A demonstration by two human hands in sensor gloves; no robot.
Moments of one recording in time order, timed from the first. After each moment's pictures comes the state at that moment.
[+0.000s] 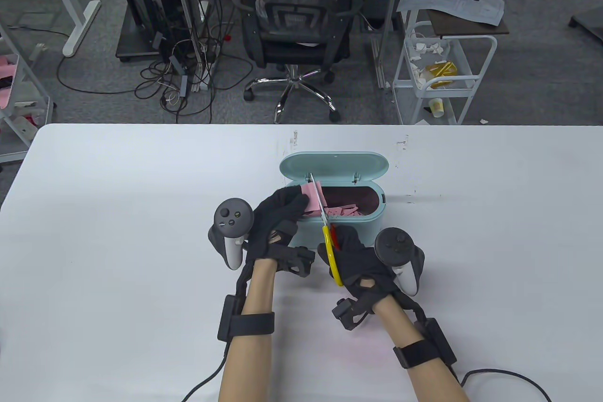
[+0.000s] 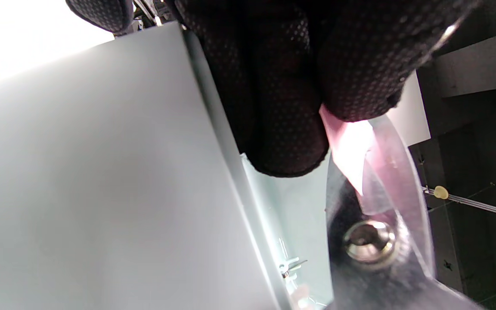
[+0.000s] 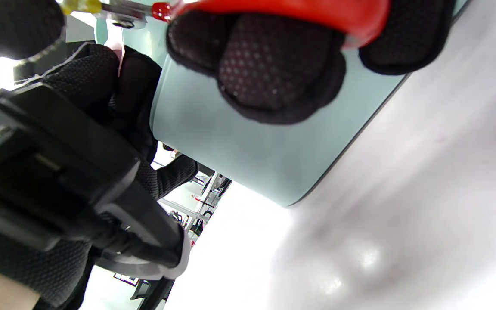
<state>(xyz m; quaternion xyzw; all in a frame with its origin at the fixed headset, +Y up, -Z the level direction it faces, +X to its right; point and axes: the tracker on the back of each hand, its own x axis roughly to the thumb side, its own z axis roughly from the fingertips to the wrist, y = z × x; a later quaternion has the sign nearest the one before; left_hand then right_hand) -0.129 -0.713 -0.381 0.07 0.00 0.58 0.81 0.116 -0.753 -0.335 0.07 0.06 0.84 0.53</state>
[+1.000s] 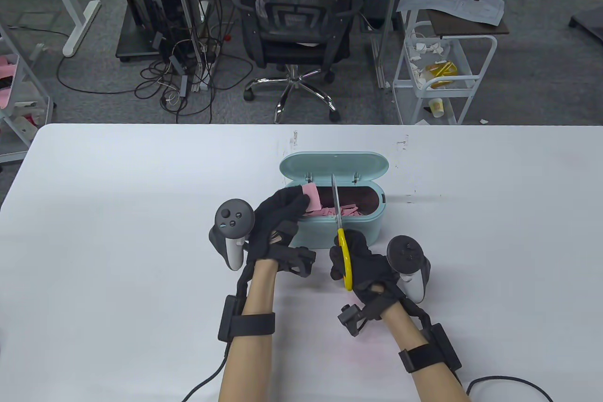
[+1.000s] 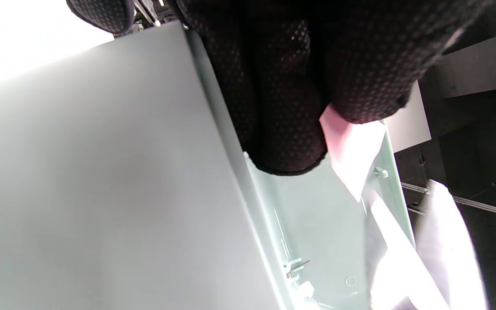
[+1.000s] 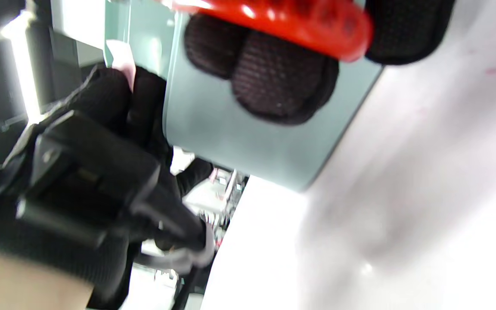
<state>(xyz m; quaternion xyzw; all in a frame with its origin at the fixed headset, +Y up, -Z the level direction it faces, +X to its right) -0.128 -0.713 -0.380 0.08 0.00 0.58 0.81 0.129 -0.770 -0.325 0.10 0.09 0.80 0.58</state>
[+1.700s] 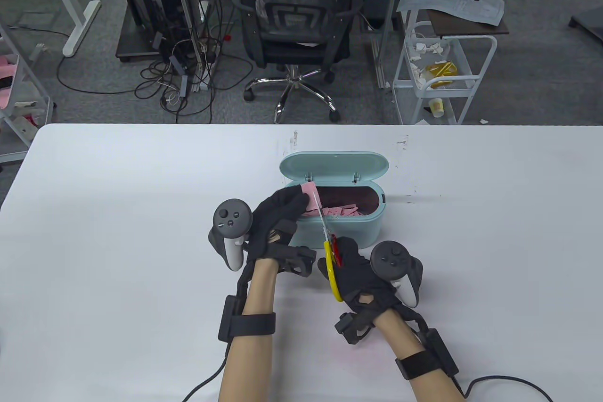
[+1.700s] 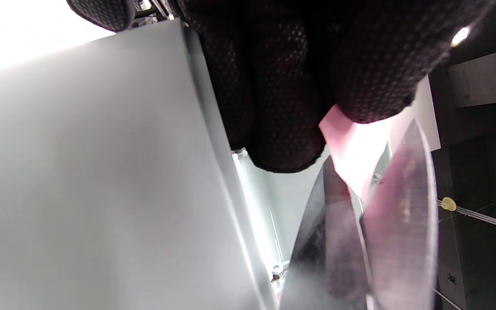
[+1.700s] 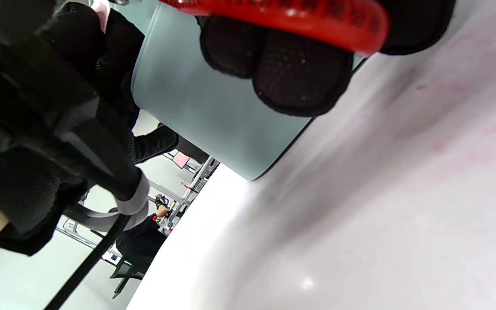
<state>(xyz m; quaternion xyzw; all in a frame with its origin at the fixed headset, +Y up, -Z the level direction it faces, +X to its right) -0.129 -0.714 -0.380 0.06 0.01 0.60 0.80 0.114 -0.764 -0.316 0.08 0.06 0.87 0.48</state>
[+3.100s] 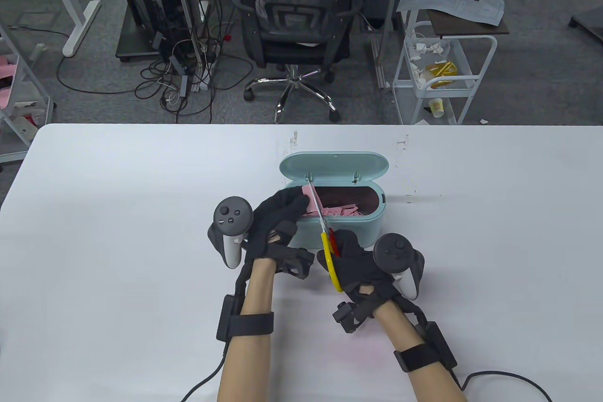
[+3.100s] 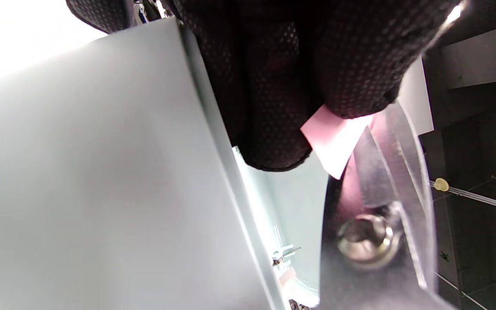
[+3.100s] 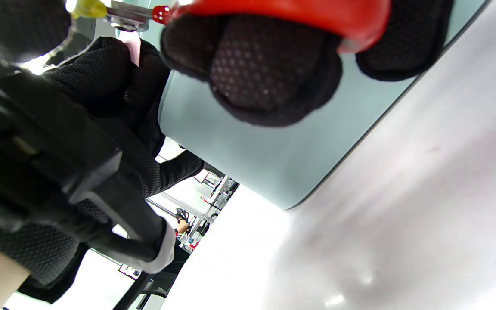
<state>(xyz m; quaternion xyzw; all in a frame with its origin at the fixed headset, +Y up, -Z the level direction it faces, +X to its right) -0.129 -0.711 -0.381 0.05 -0.01 0.58 0.81 0.114 -0.752 -0.330 0.09 0.03 0.85 0.51</state>
